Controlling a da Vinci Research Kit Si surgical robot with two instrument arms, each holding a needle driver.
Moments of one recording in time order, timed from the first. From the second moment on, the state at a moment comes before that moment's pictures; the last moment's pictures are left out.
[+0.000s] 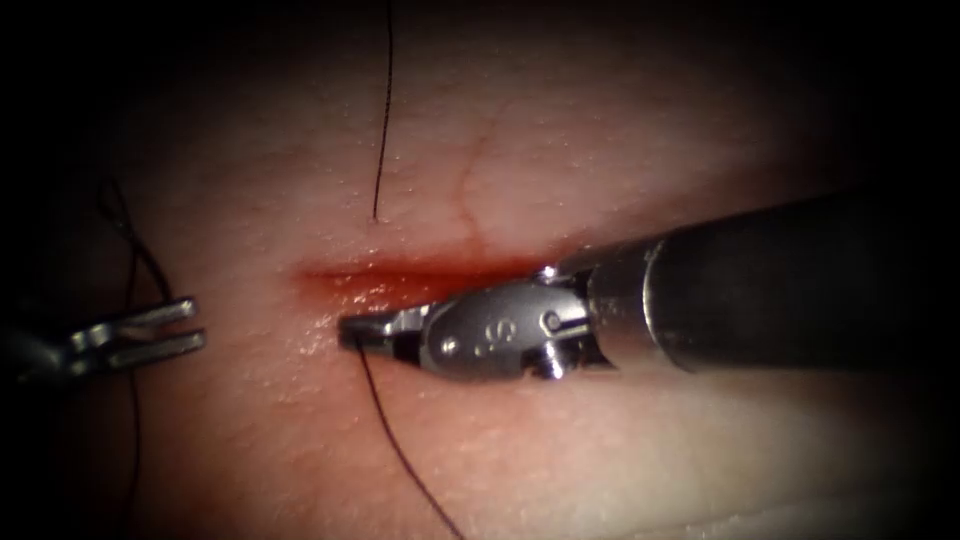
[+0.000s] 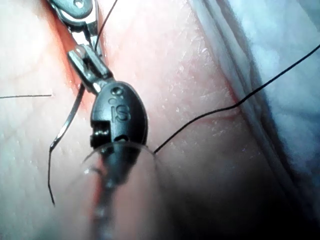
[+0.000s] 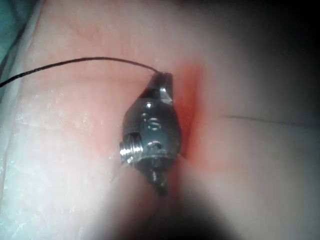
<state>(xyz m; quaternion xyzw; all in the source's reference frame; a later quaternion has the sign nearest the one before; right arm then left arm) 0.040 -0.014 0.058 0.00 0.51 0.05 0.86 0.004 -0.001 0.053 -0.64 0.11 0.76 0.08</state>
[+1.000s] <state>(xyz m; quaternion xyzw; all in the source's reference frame) 0.031 -0.025 0.048 0.02 0.49 0.01 0.87 0.004 -0.001 0.053 -0.63 0.11 0.76 0.08</state>
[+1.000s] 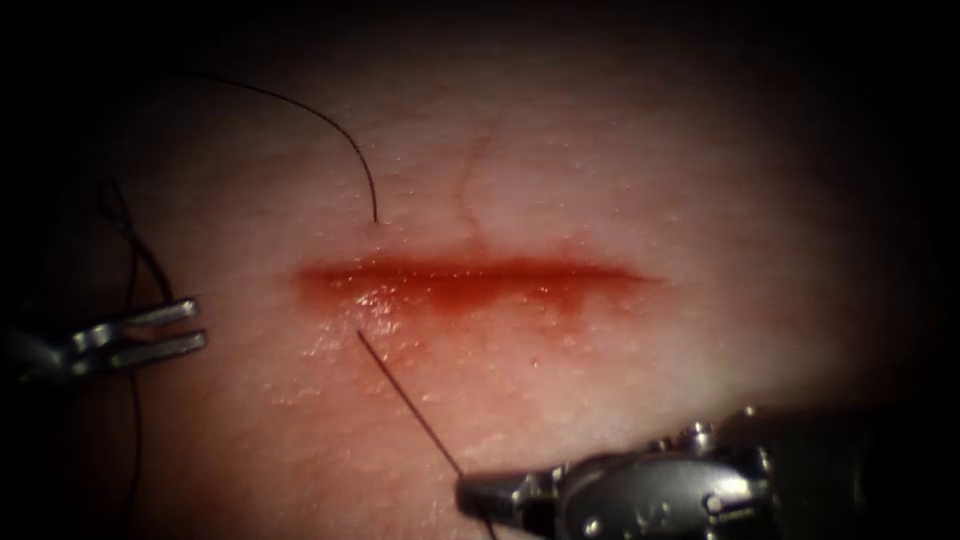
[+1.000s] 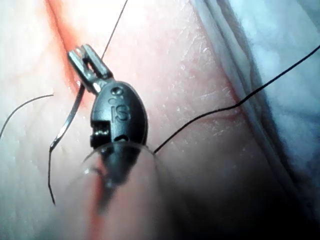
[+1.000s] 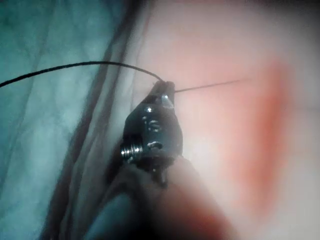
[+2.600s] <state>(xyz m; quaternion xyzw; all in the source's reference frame) 0.040 -0.014 0.058 0.00 0.53 0.02 0.85 0.005 -0.001 0.053 -0.64 0.11 0.76 0.08</state>
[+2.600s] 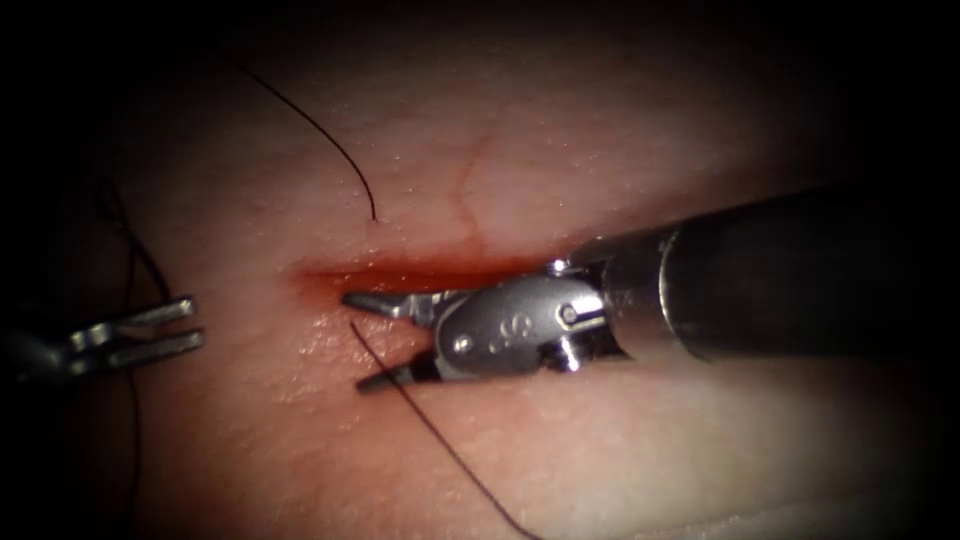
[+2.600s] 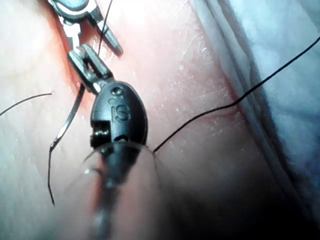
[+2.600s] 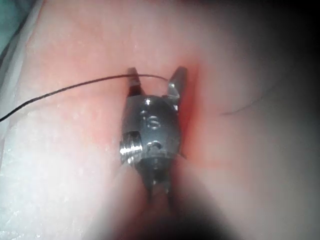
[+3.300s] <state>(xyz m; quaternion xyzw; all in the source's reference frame) 0.035 -0.017 0.054 0.00 0.52 0.02 0.85 0.005 -0.001 0.053 -0.64 0.11 0.76 0.08</state>
